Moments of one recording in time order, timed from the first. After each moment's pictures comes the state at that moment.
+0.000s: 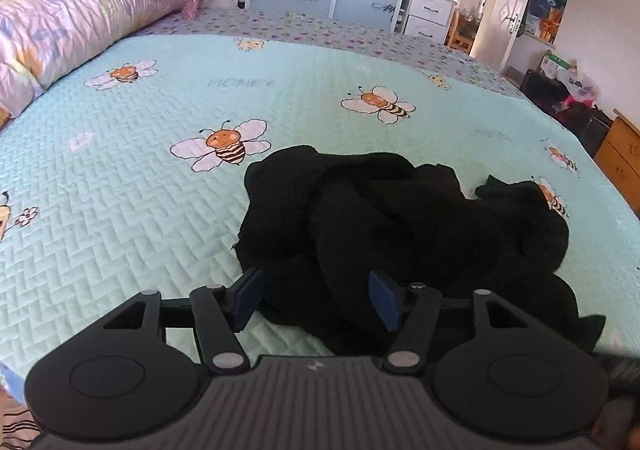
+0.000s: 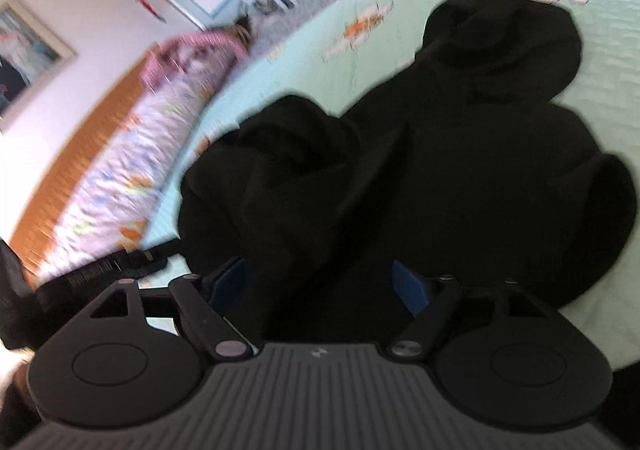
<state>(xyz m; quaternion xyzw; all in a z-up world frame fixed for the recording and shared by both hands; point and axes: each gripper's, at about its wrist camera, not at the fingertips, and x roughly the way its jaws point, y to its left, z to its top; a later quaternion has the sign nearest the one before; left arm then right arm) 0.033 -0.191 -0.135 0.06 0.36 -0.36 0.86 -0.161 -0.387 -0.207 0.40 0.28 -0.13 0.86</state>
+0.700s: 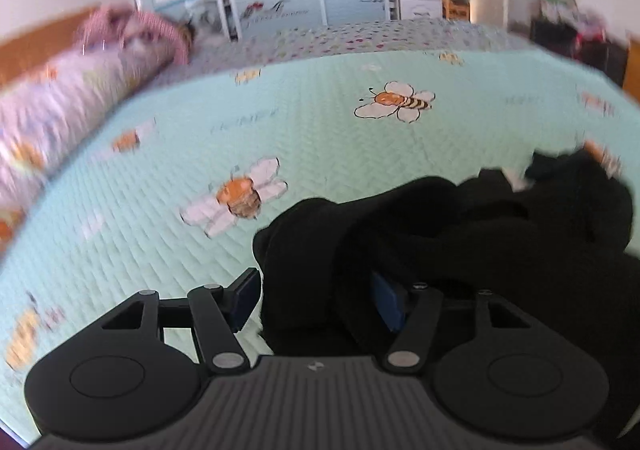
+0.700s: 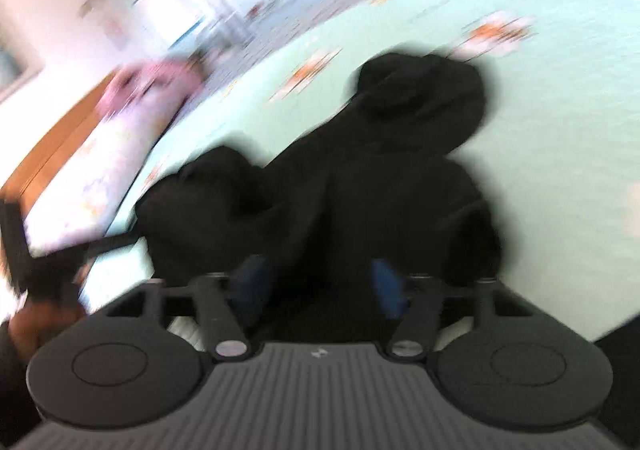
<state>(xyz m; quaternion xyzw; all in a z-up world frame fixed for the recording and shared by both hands) 0.048 -0.243 -0.142 0.21 0.29 -0.32 0.88 -0.221 -0.411 -0.190 0.38 0.22 -0.25 0.86</state>
